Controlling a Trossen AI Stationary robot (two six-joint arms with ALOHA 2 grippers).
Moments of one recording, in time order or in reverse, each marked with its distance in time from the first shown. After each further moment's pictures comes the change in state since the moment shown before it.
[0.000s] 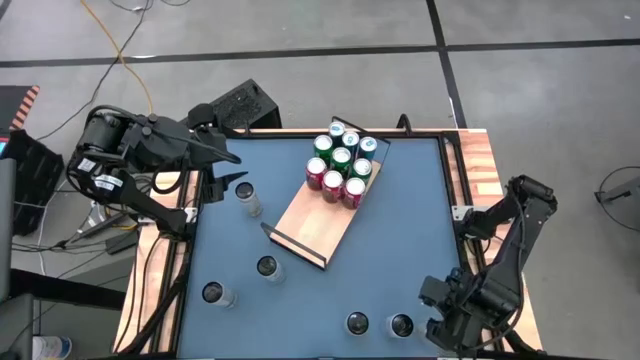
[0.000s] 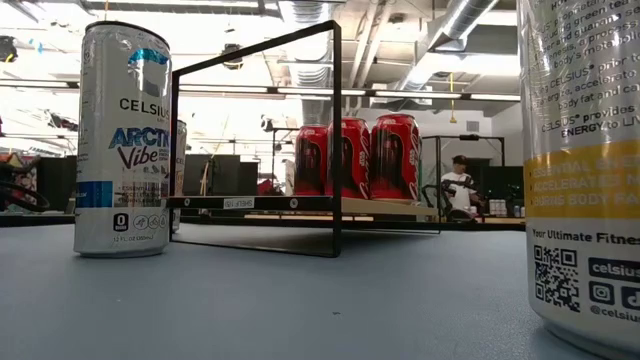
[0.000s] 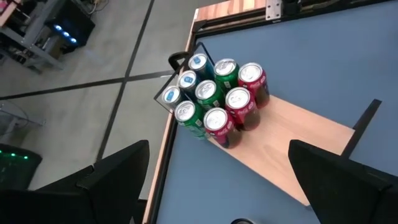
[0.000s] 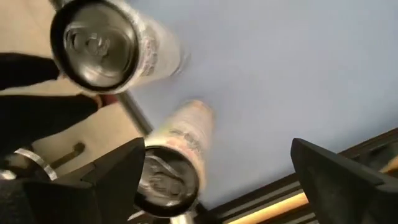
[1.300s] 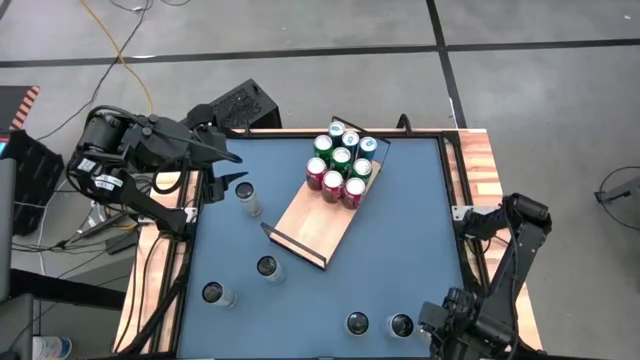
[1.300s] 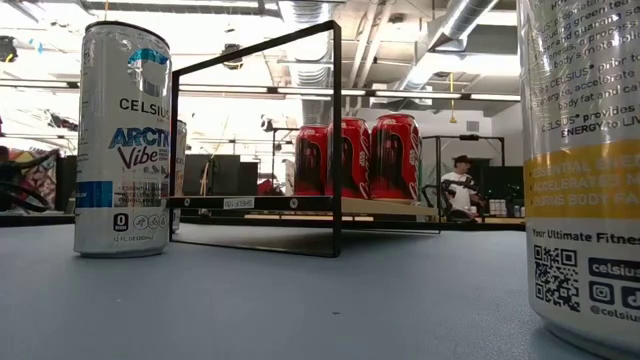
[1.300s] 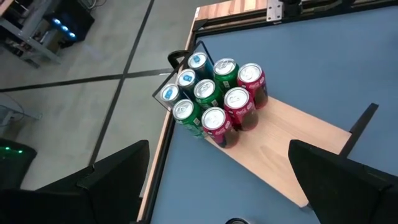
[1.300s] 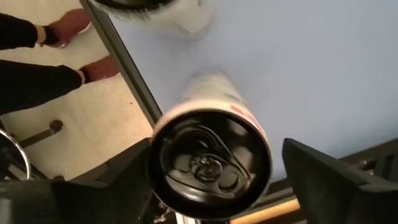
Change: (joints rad) left arm 0.000 0.000 0.000 -0.004 0.000 -0.035; right arm 0.062 0.163 0.056 0.033 -0.027 -0.040
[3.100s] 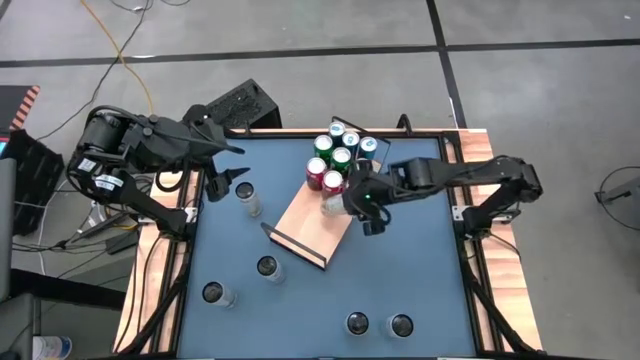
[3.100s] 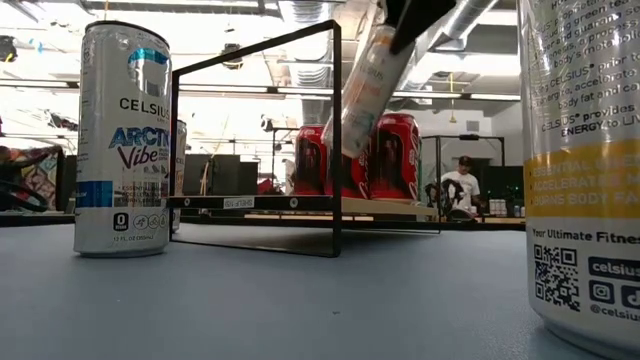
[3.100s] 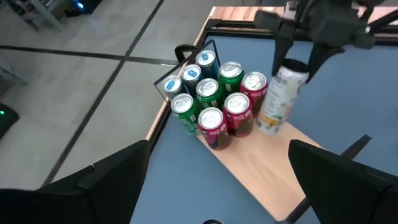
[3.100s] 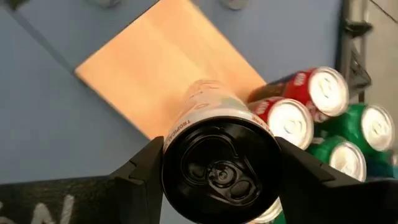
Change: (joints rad) left arm 0.000 0.000 0.000 -0.005 -0.031 -0.205; right arm -0.971 -0.194 0.023 0.297 0.189 -1.764
